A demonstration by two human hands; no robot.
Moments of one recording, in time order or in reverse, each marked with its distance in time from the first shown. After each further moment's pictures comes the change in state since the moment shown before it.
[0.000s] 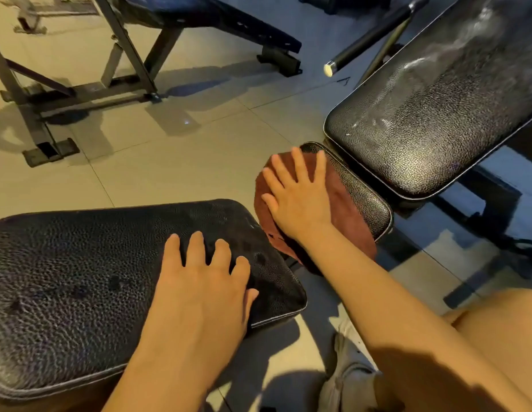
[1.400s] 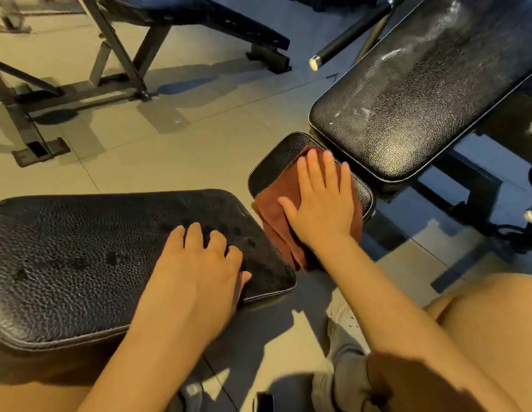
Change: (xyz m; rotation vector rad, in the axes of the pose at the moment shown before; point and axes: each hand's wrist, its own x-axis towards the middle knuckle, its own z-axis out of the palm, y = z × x) left_hand 0.002 0.007 0.009 0.069 0.202 0.028; right_hand -0.057 0.020 0.007 0.175 0.121 0.287
